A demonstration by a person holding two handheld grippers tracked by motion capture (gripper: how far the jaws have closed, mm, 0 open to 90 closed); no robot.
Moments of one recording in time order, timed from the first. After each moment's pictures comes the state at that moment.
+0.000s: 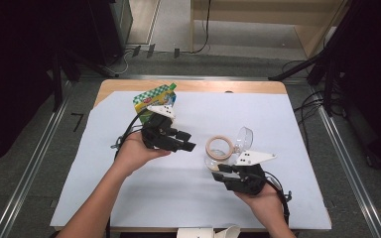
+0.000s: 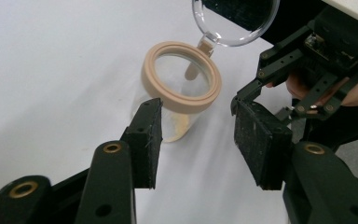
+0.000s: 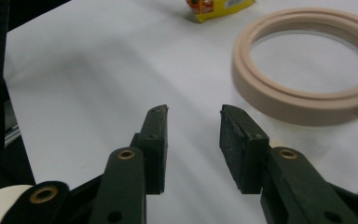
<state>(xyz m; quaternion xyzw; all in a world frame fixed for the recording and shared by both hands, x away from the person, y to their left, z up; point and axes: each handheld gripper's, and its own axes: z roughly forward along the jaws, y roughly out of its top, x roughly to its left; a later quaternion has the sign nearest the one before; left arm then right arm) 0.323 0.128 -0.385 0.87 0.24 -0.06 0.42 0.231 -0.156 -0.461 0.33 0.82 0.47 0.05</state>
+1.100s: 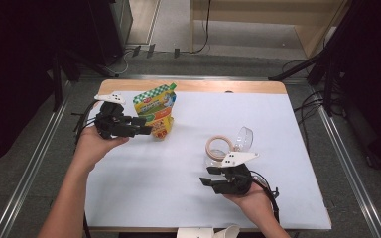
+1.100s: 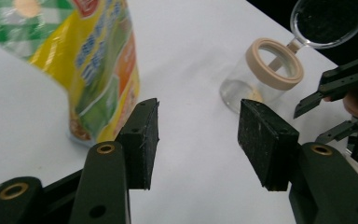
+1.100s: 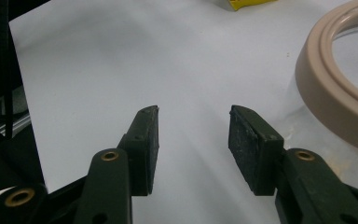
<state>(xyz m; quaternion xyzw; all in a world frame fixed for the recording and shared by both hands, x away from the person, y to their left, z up) 0.337 0.238 -0.375 0.83 0.36 0.01 0.42 0.237 -0.129 -0.472 0.30 0.84 0.46 0.02</state>
